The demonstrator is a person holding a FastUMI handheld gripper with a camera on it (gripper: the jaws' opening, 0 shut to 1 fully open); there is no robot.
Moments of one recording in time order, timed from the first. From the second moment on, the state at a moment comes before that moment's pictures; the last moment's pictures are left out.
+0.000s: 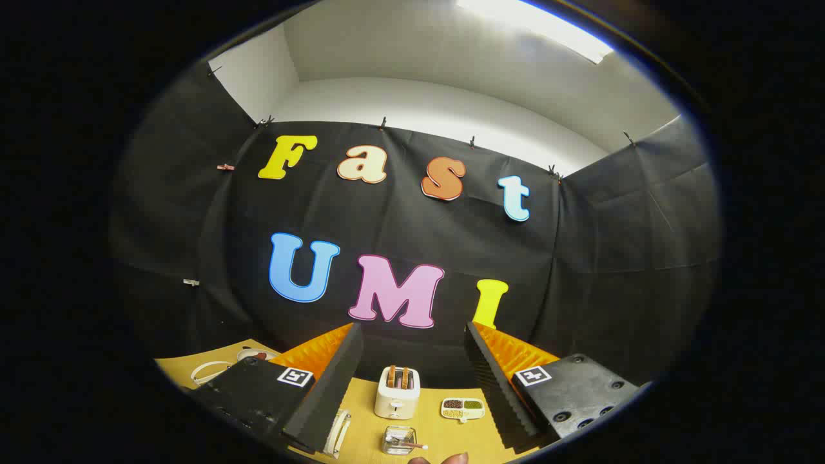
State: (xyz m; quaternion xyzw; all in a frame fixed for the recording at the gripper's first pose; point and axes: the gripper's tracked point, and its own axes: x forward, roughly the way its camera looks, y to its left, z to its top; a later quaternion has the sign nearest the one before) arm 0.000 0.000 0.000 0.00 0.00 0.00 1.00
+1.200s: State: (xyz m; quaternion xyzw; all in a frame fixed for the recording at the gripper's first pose) arm 0.027 0.049 -0.050 0.00 0.10 0.03 1.00
